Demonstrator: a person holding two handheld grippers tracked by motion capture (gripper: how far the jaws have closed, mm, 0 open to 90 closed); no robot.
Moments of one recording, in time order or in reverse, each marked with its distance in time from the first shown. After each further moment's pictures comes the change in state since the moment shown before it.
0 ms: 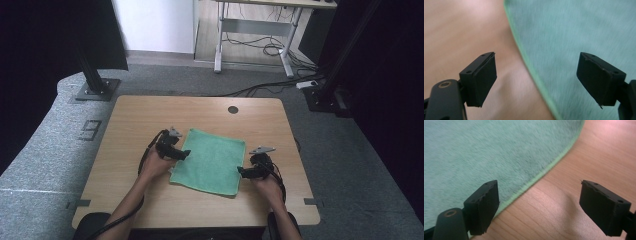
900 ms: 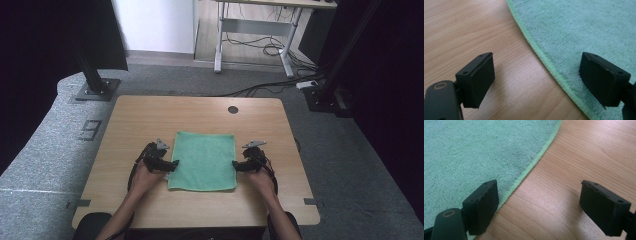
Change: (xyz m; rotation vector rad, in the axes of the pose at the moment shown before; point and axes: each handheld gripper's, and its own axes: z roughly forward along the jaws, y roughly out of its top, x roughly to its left) left arm 0.000 -0.044 -0.021 -0.024 0.083 -0.095; right arm 0.000 0.021 0.030 0.008 -0.014 -0.019
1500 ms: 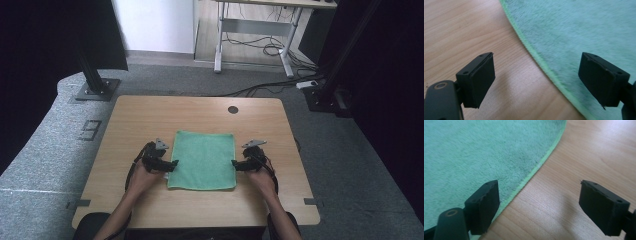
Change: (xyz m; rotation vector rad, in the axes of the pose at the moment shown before) left arm -0.005 0.003 -0.020 -0.018 -0.016 0.045; right arm 0.002 0.004 -0.007 -0.032 0.018 -0.029
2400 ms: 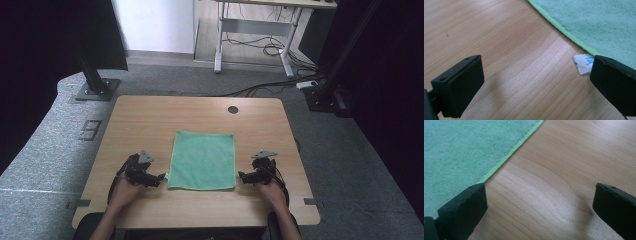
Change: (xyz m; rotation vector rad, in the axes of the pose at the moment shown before) left arm 0.011 -0.054 -0.027 0.018 -0.003 0.006; right arm -0.002 -0.041 -0.024 0.016 -0.005 0.046
